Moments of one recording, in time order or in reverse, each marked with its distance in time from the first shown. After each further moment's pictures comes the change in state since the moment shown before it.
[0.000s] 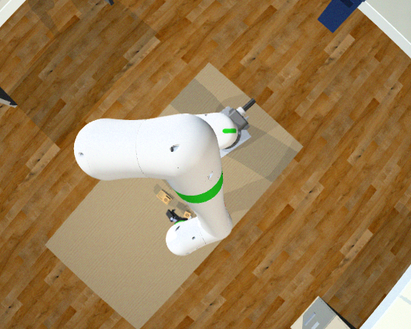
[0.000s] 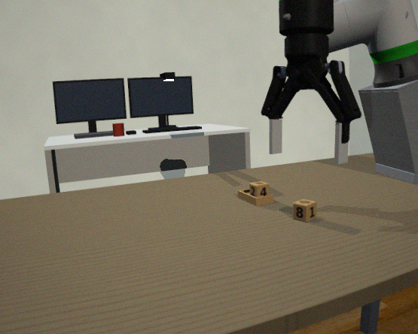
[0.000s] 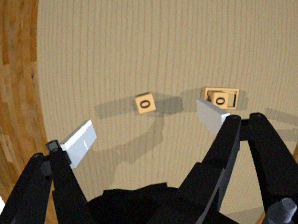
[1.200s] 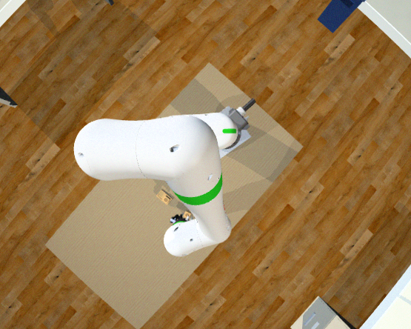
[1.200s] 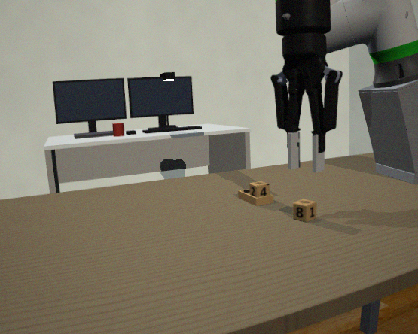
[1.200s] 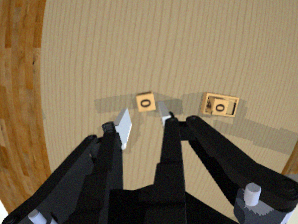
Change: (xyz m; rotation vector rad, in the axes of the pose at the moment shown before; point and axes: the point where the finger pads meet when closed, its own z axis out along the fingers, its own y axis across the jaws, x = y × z) arm 0.000 0.000 -0.001 0.015 -0.017 -0.103
